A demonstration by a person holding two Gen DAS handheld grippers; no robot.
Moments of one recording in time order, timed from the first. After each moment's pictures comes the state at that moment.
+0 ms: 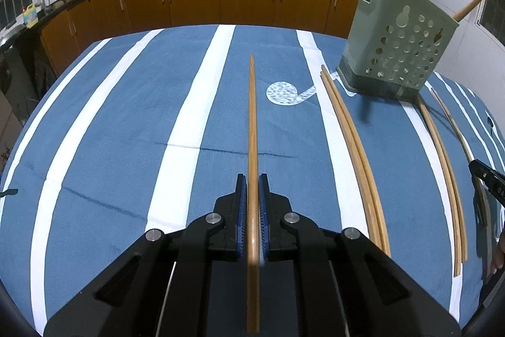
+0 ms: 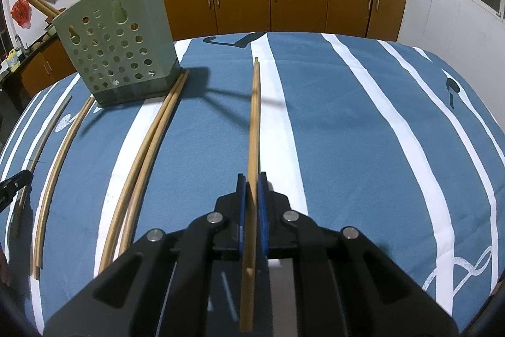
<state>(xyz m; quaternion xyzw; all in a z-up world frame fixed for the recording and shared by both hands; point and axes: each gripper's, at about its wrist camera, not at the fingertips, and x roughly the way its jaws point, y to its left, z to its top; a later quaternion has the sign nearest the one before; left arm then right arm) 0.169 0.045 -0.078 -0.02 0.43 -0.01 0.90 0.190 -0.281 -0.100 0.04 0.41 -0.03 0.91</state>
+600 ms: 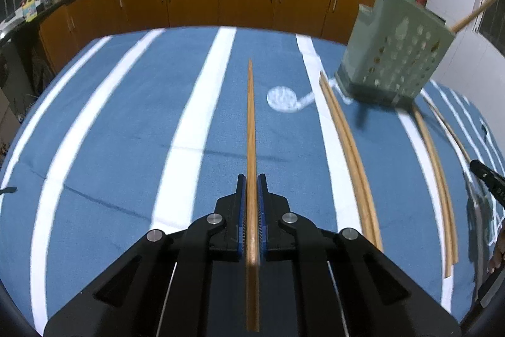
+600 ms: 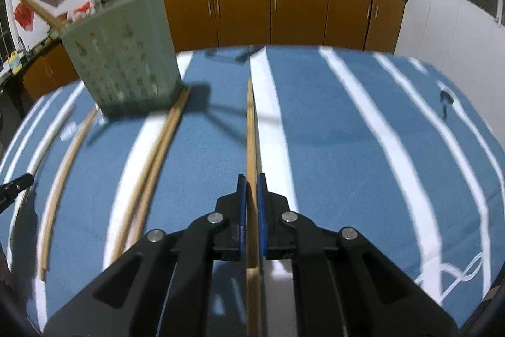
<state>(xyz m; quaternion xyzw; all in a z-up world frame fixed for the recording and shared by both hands) 0.167 0.053 -0.064 -0.04 0.42 -0.02 0.91 0.182 -0.286 -0.075 0.04 0.37 -0.03 0.93</state>
